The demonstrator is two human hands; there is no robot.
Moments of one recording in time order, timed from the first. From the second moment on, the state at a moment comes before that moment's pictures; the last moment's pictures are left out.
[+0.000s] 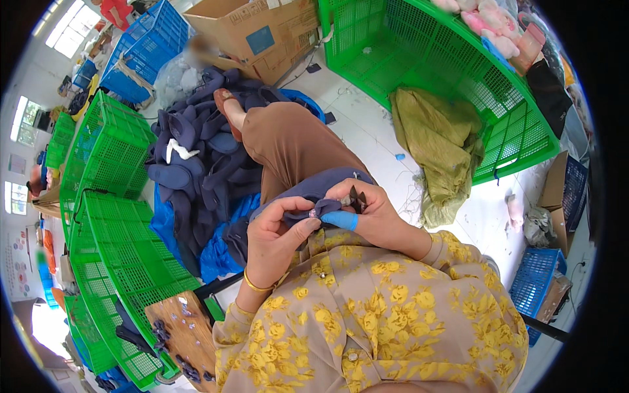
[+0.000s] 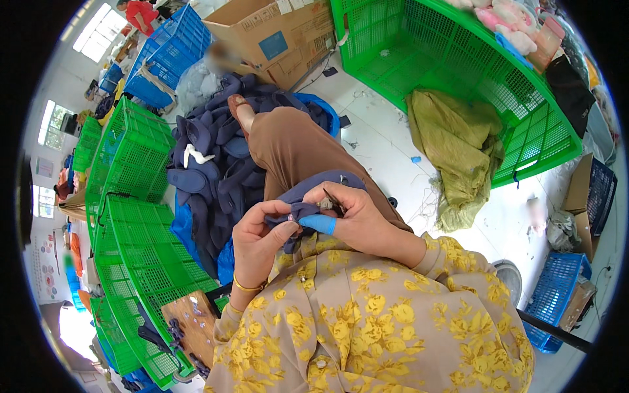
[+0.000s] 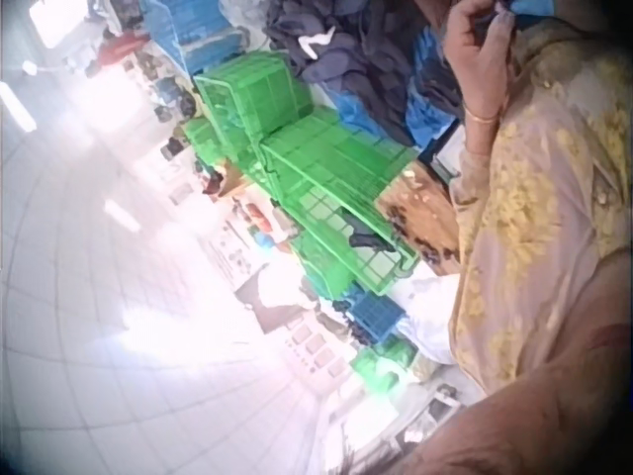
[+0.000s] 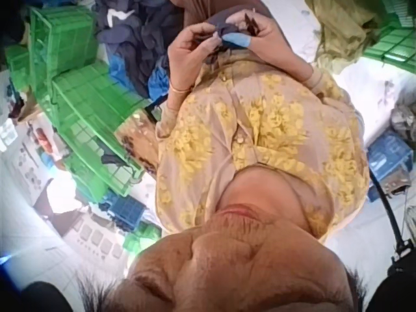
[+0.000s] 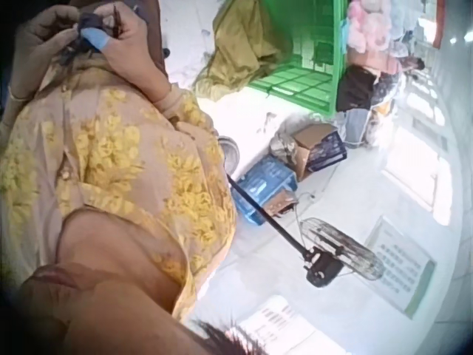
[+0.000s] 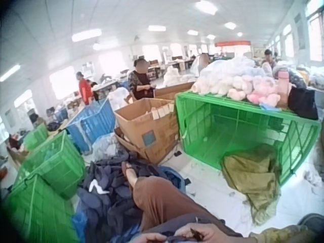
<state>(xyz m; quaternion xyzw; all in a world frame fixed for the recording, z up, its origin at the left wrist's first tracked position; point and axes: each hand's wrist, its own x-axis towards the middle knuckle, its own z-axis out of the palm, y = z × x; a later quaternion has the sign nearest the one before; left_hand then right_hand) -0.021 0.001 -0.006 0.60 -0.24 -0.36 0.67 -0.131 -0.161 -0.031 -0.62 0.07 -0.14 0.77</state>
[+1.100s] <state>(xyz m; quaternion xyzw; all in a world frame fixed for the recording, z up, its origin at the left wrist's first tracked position) -0.006 0.012 -0.013 0.59 -0.45 -0.28 0.61 -0.149 -0.195 0.023 -0.89 -0.13 -0.07 0.43</state>
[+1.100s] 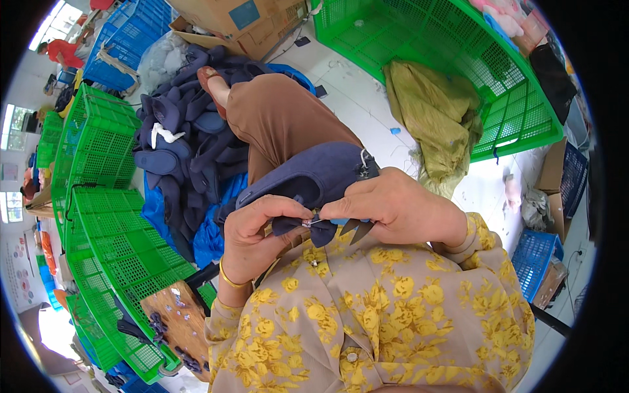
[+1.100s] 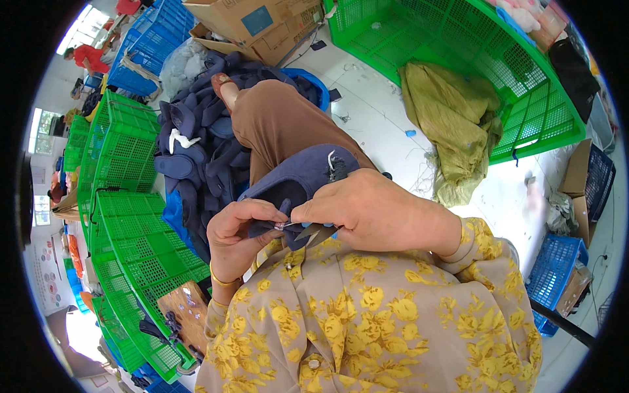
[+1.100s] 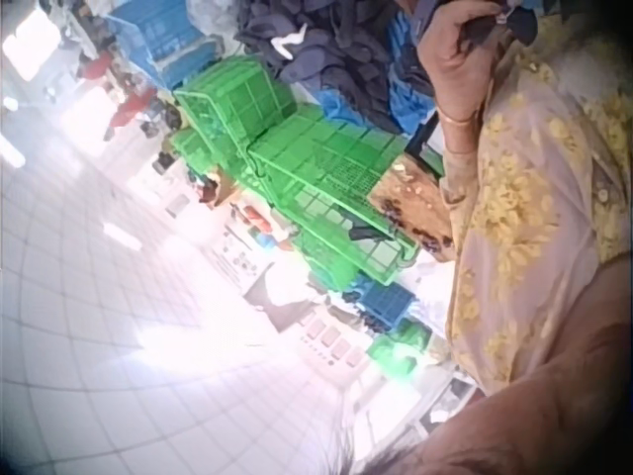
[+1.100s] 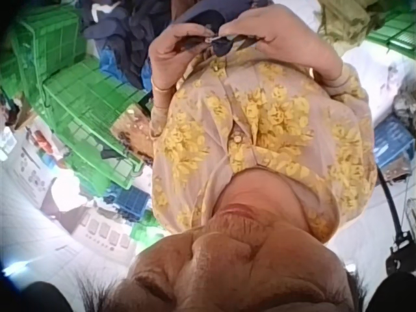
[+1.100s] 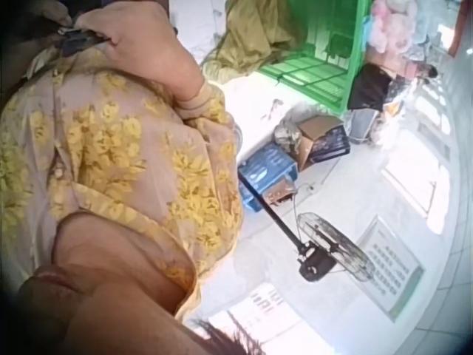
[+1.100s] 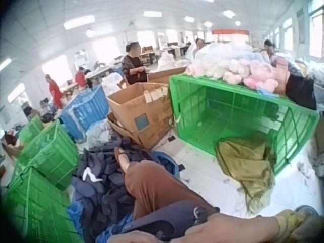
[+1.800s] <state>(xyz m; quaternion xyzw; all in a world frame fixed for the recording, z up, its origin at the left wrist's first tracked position) -0.002 0.016 -0.013 0.60 -0.48 -0.33 0.55 -0.144 -0.199 0.028 -0.90 -0.19 0.02 0.38</state>
